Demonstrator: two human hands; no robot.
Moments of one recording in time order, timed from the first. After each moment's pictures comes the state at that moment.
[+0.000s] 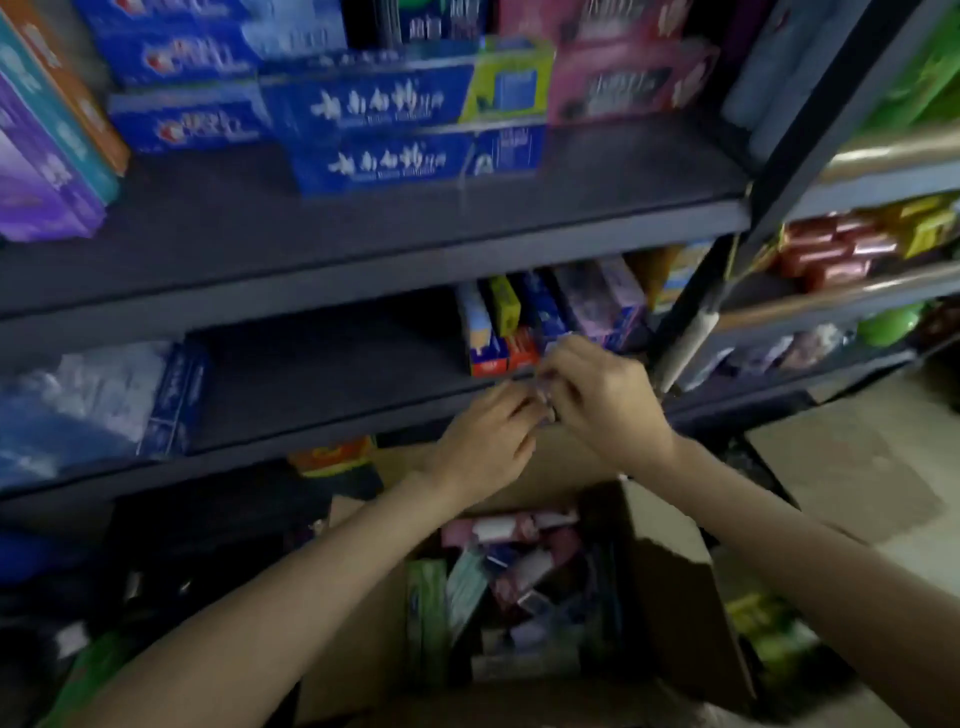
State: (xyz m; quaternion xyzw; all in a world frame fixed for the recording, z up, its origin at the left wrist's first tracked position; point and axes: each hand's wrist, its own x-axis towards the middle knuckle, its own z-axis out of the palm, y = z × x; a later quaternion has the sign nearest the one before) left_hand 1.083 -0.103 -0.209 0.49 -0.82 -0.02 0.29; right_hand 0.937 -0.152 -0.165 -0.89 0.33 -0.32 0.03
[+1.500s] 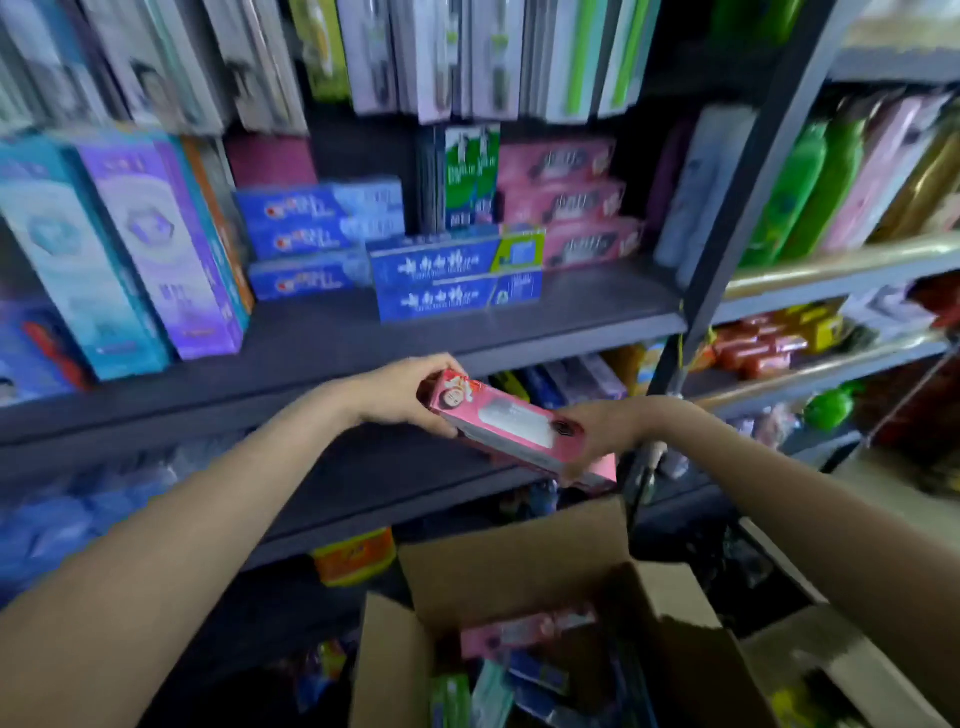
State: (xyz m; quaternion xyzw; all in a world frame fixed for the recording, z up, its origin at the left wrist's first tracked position) left_hand 1.214 -0.105 -0.055 0.54 -0.75 -0.37 0.15; right_hand 0.959 -0.145 -0.069 -0.83 0.45 0.17 0.28
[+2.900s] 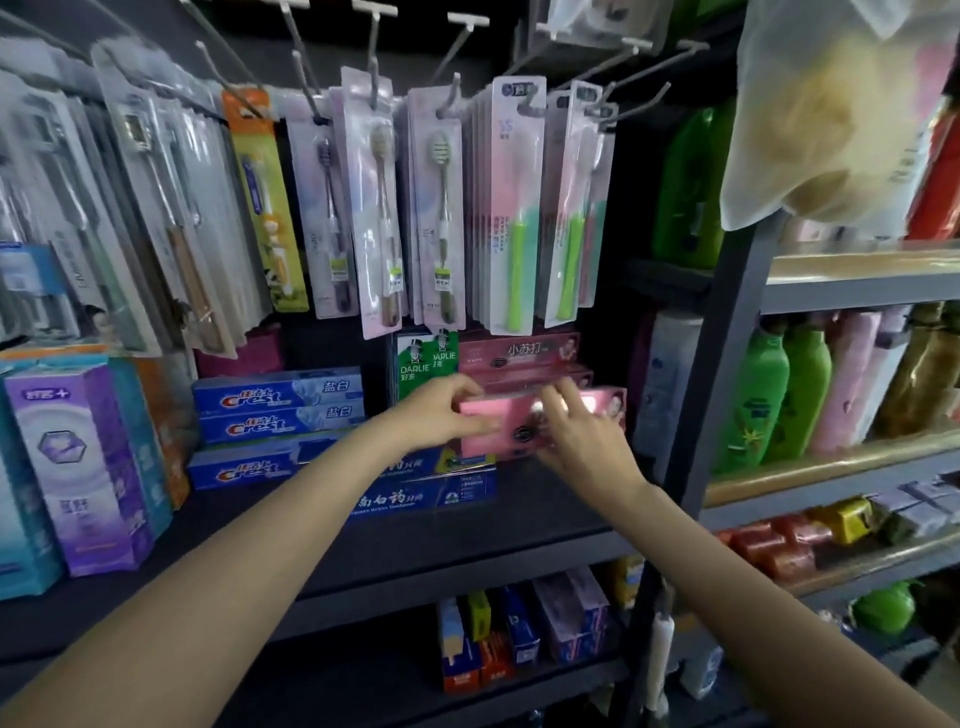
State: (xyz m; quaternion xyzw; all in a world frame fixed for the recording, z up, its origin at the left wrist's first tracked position) left_hand 1.118 -0.231 0.079 0.63 -0.70 -0.23 0.27; right_hand 0.941 -0.272 0.028 -0.85 0.45 -0.23 -0.18
